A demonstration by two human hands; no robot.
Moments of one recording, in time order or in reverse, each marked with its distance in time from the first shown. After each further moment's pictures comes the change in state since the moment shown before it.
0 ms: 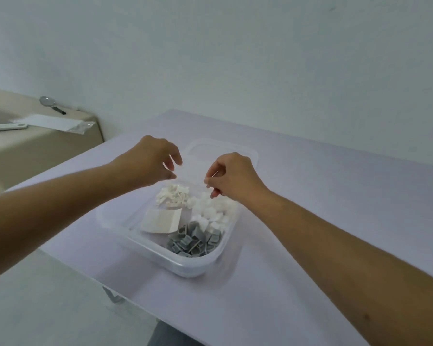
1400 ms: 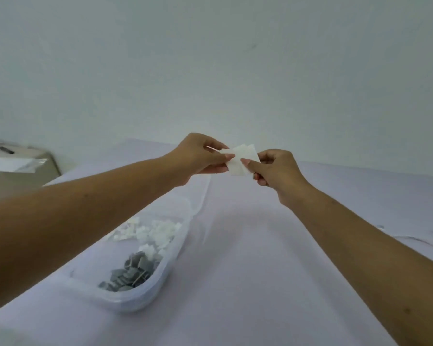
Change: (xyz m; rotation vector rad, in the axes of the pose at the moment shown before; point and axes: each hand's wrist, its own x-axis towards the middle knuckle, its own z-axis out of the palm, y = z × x) left_hand 0.061 0.175 0.014 -1.076 -0.172 0.005; right_hand -0.029 0.065 -0.153 0.415 0.442 0.160
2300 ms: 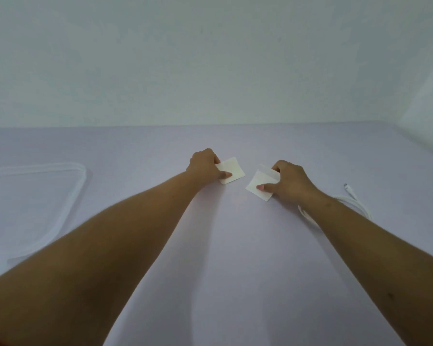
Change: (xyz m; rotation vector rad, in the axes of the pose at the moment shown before) left_hand 0.205 -0.120 0.252 0.832 -0.169 0.049; right_hand 0.068 0.178 -0.217 -0.840 0.147 0.331
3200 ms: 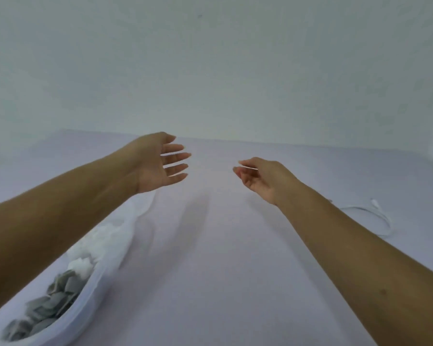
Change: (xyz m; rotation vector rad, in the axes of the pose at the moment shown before) left_hand -0.214 -0.069 -0.198 -1.250 -0.030 -0.388; right_hand -0.110 -0.164 0.006 1.342 -0.353 0.188
